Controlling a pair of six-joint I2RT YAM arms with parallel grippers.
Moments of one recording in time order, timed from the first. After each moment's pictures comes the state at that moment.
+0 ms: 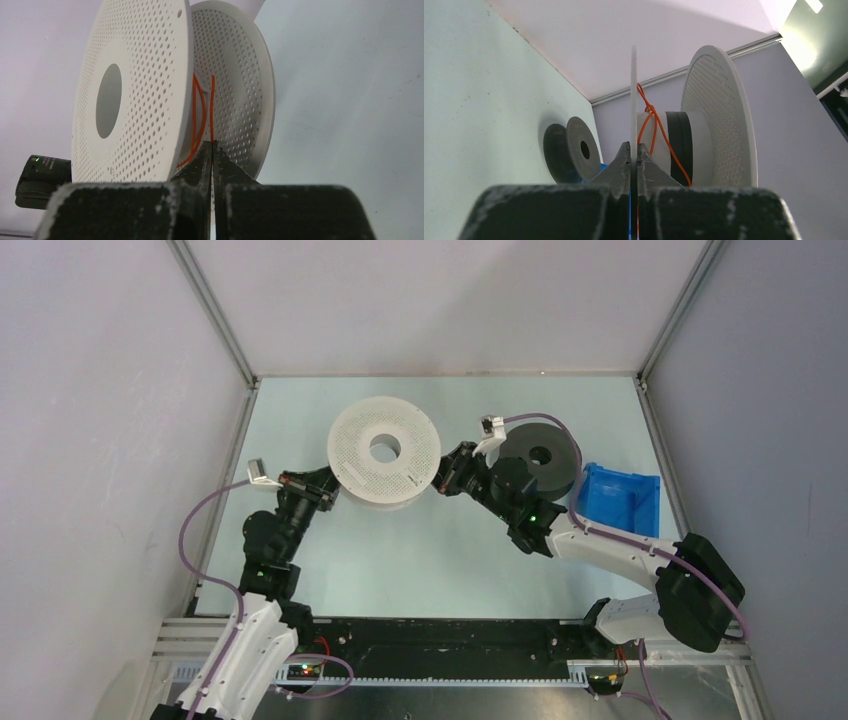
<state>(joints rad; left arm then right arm) -0.18 0.54 0.29 0.43 0.18 -1.30 0.87 1.34 0.81 0.54 0.05 0.83</state>
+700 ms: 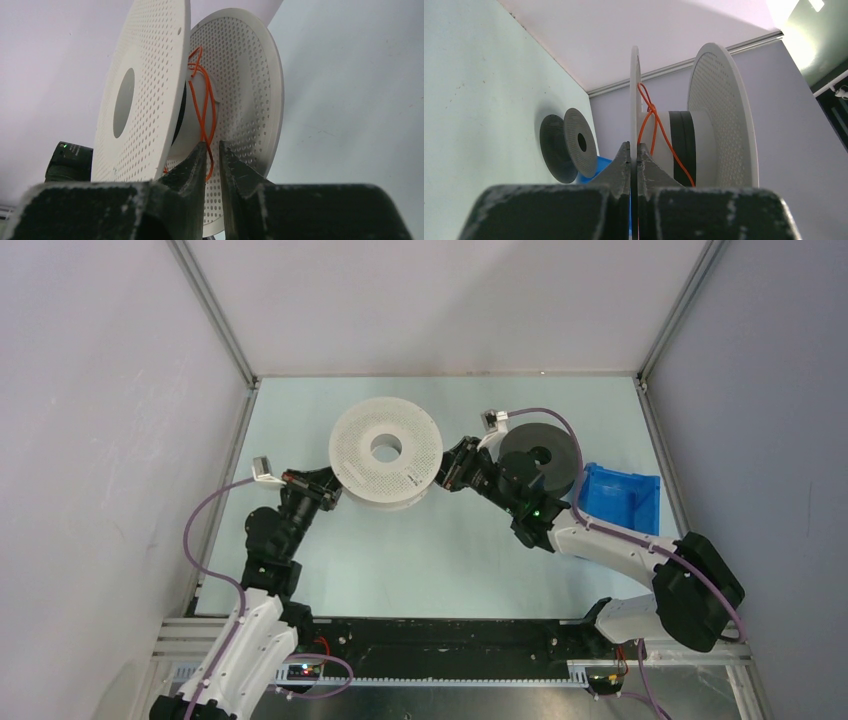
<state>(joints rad) -0.18 0.59 0.29 0.47 0.22 -1.33 0.80 1.34 0.80 0.60 -0.10 0.86</state>
